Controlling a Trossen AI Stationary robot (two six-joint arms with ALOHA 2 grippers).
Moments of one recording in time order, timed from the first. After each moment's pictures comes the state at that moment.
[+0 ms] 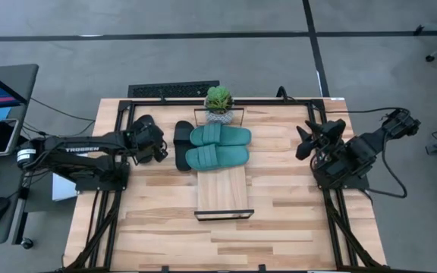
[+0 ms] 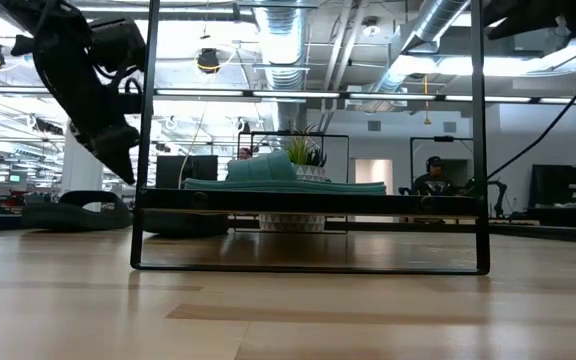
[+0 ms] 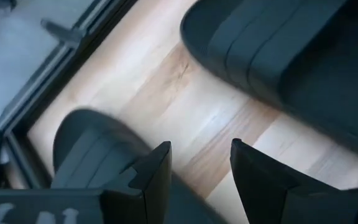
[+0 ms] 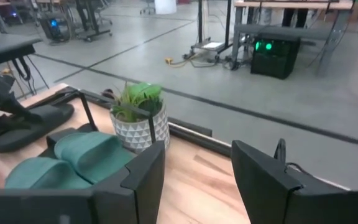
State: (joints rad) left arm 0.31 0.98 0.52 -0.59 -0.50 -0.27; right arm 0.57 0.94 1.04 -1.56 1.26 1.49
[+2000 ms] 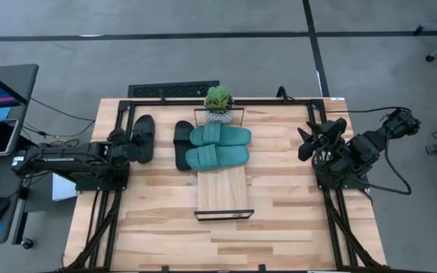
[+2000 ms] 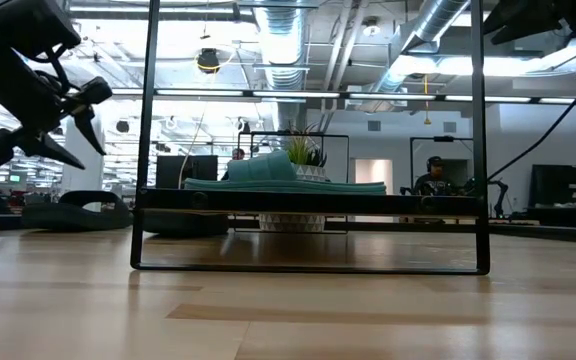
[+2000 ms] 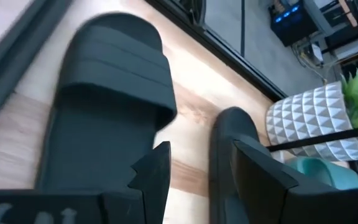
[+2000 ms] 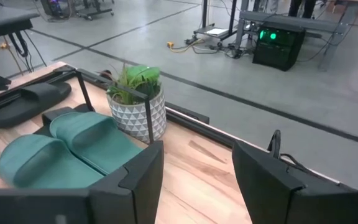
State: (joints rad) left arm 0.09 0.46 0.34 -0.80 -0.79 -1.69; right arm 0.57 0.91 1.04 -1.56 1.20 1.40
